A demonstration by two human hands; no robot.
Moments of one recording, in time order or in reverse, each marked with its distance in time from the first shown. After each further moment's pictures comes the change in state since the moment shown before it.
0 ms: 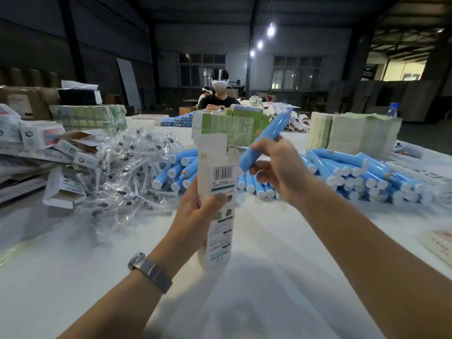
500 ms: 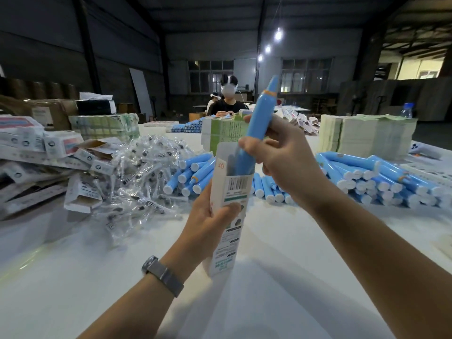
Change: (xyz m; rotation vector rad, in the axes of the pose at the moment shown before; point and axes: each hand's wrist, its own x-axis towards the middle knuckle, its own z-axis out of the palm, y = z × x) left_hand 0.001 -0.002 0.001 0.057 -0.030 0.087; right_hand -0.035 -0.033 0.022 -0.377 -0.079 -0.464
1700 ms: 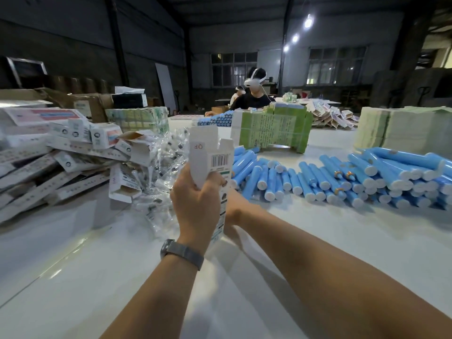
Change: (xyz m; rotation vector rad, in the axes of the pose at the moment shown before) left_hand 0.021 -0.012 -0.062 0.149 0.767 0.034; right_hand 0.019 0.133 0.174 -0.439 -0.609 0.209
